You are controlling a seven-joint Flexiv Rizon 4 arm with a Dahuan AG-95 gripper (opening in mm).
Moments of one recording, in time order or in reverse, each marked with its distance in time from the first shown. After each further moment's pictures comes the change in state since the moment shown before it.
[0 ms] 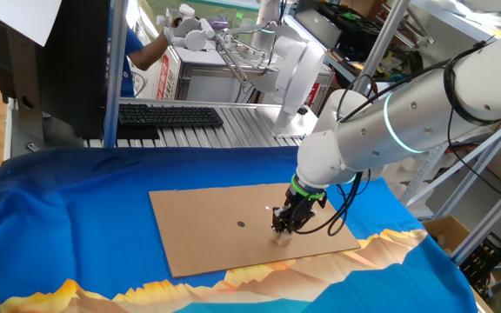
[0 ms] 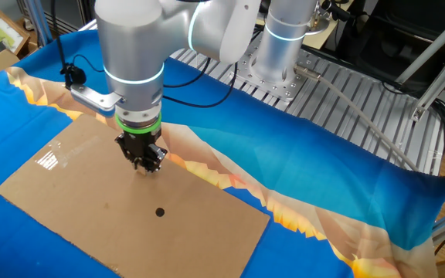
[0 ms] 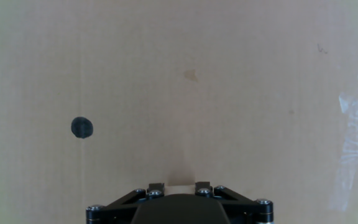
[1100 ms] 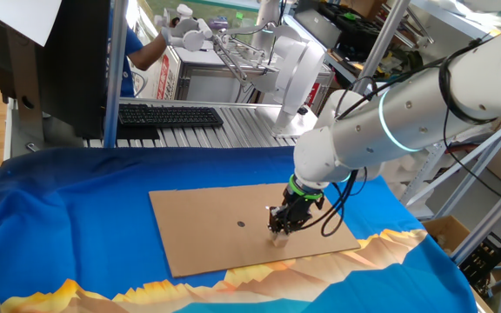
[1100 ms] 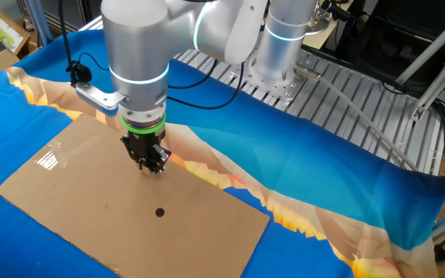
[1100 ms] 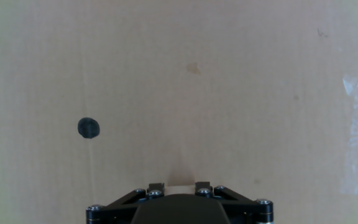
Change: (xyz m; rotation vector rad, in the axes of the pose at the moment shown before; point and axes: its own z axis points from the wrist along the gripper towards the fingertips) arm -0.003 0.006 0.001 -0.006 0.006 0.050
